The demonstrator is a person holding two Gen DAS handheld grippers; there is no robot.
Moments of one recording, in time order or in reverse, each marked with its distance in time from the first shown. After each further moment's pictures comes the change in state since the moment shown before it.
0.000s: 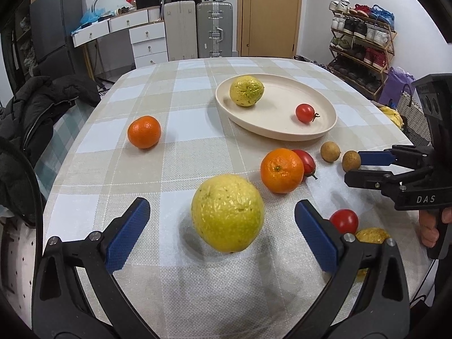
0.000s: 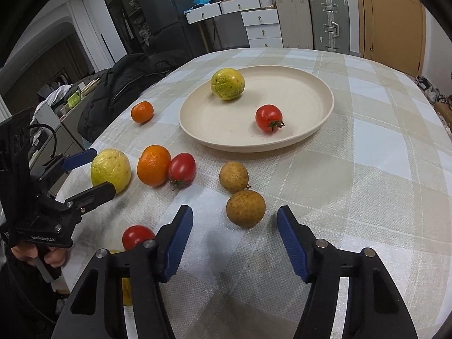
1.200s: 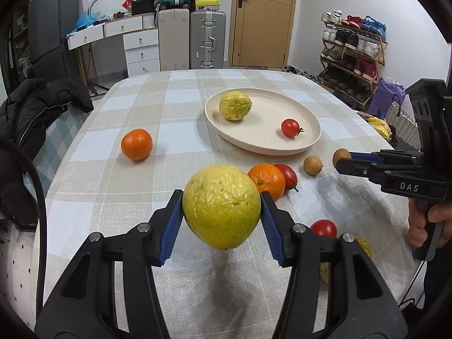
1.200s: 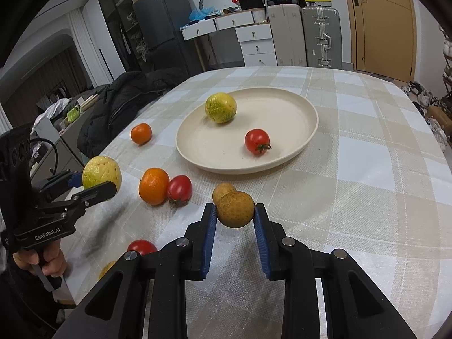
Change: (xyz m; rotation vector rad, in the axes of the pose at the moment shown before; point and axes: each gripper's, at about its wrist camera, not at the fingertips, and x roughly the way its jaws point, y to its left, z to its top) left arm -0.014 -0.002 0.005 -0.016 -0.056 -0.062; right arm -0.021 -0.008 0.006 0.029 -0.101 -0.007
